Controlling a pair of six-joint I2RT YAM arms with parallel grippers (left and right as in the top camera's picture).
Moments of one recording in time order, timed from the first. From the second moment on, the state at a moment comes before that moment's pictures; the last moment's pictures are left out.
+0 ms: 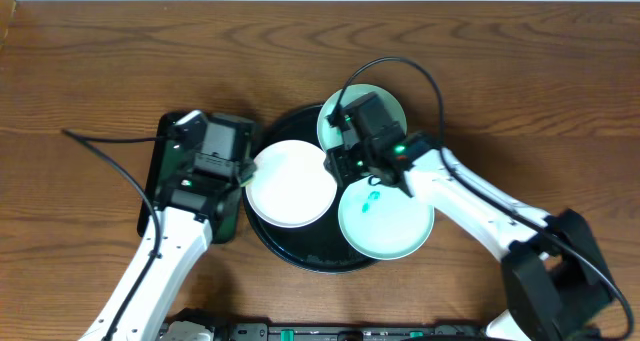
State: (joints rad) left arm -0.26 1.22 0.89 -0.71 -0.36 -0.84; right arm 0.64 1.77 1.16 -0.45 -0.23 0.30
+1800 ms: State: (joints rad) left arm 0.13 1.22 0.89 -0.78 -0.35 -0.80; right arm 0.95 1.74 1.38 -0.44 0.78 -0.30
